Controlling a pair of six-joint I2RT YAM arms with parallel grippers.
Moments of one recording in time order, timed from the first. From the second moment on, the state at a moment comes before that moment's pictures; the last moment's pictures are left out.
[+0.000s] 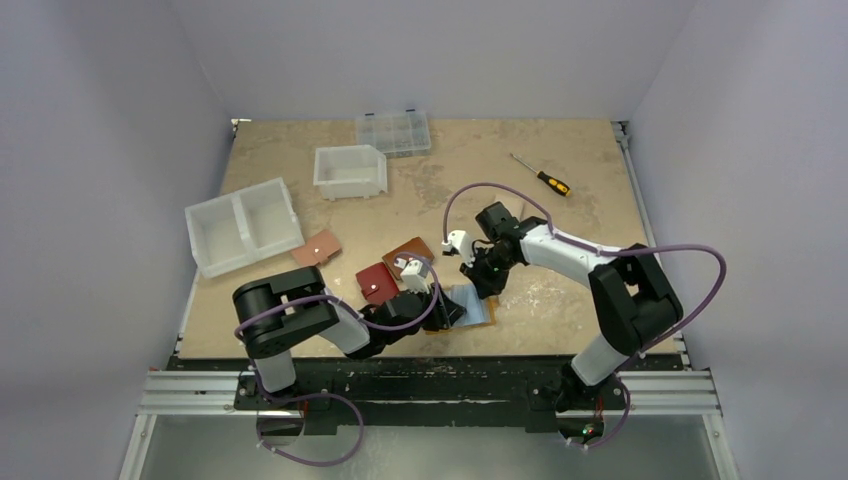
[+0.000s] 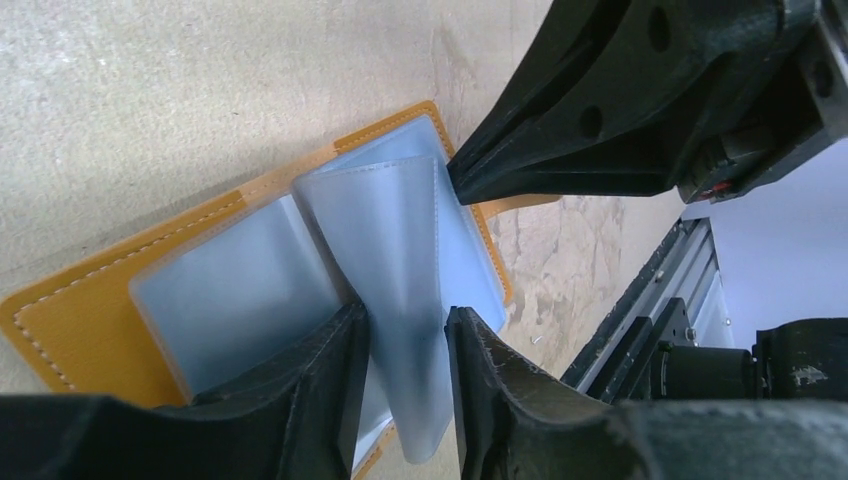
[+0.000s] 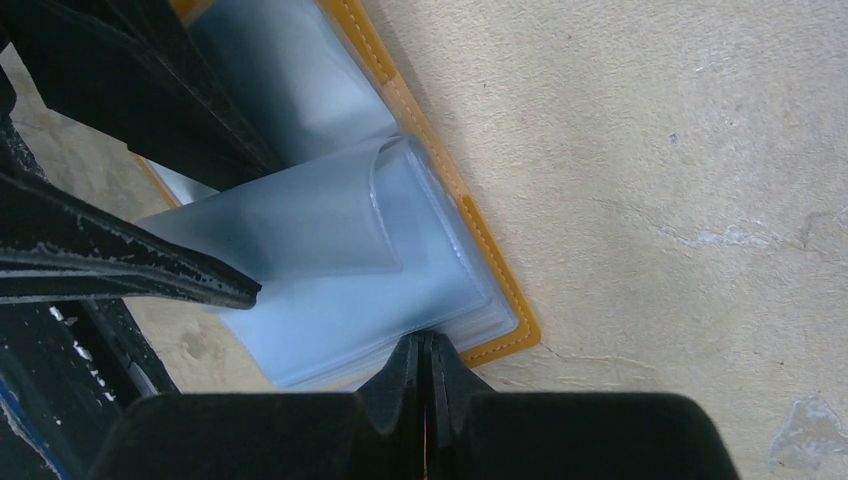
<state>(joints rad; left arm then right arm) -1.13 1.78 0.44 0.95 -0.23 -0.97 0.55 1.62 0.95 -0.65 -0.39 -0.57</state>
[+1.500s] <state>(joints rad) -1.14 1.83 0.46 0.97 -0.19 -0.98 0.56 1.62 1.01 -0.72 -0.69 -0.59</state>
